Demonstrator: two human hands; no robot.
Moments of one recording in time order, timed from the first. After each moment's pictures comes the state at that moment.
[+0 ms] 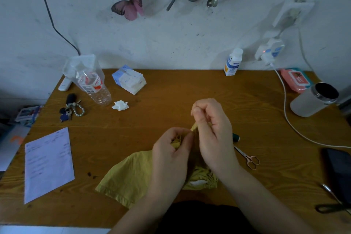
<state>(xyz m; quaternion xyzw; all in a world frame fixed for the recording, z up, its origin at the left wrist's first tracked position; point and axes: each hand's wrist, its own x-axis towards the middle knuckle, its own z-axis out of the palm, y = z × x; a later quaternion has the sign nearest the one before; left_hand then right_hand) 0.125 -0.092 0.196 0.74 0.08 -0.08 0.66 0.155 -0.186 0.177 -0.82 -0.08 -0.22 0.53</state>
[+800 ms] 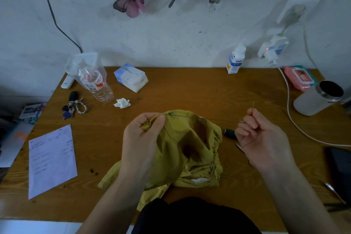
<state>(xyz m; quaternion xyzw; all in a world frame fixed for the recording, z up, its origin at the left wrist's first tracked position) 0.147 -0.051 0.184 0.66 0.17 -0.02 0.73 0.146 -0.268 0.163 -0.32 0.26 0.00 0.91</state>
